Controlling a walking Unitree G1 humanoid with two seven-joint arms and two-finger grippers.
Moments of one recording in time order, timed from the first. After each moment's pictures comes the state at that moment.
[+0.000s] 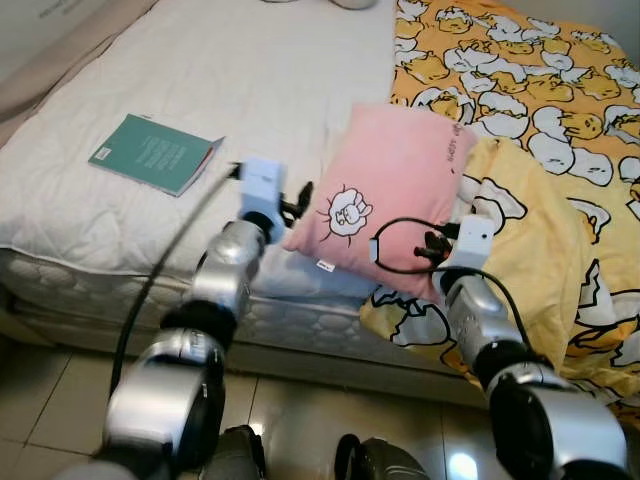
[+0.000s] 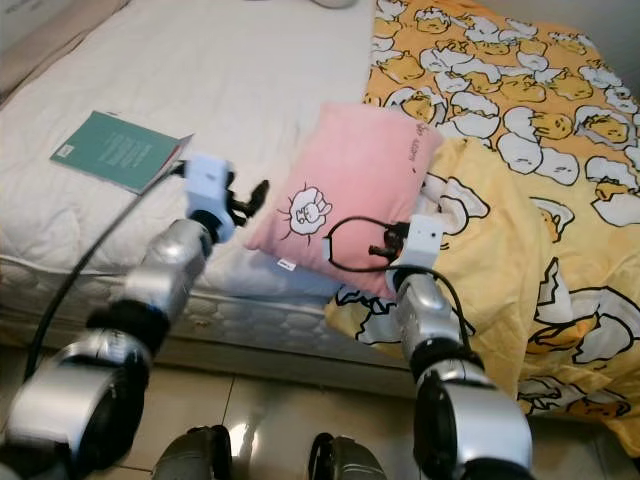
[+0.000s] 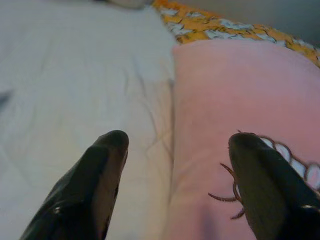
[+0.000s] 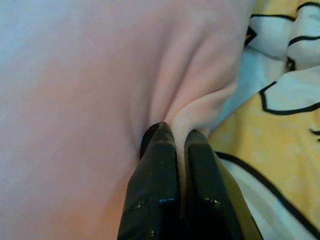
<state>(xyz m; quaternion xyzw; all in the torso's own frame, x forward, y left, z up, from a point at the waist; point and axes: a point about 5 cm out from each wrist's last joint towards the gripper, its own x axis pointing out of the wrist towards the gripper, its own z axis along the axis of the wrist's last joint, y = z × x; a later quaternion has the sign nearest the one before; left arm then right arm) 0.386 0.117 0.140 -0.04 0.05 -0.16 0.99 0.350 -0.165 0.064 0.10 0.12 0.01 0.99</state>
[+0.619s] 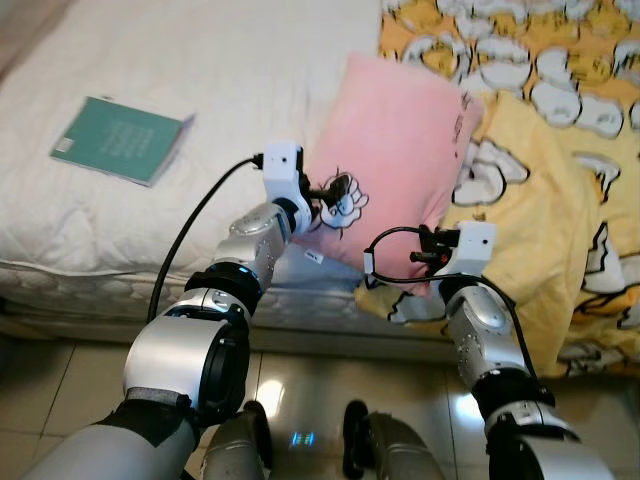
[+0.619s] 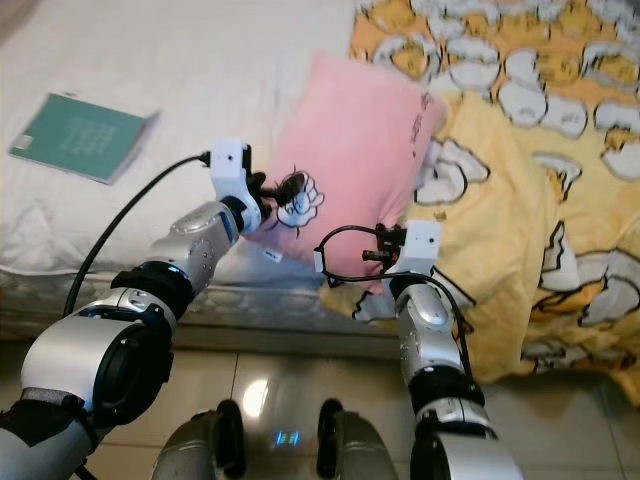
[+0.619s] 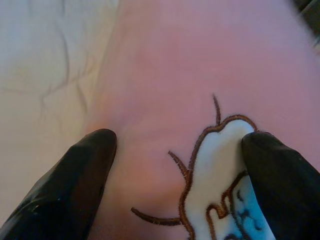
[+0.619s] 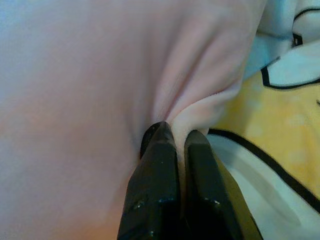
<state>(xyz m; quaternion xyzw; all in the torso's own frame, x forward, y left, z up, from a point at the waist) 0.395 0.081 0.149 -0.11 0.10 -0.21 0.97 0.334 -0.160 0.076 0.09 0.04 0.07 0.99</state>
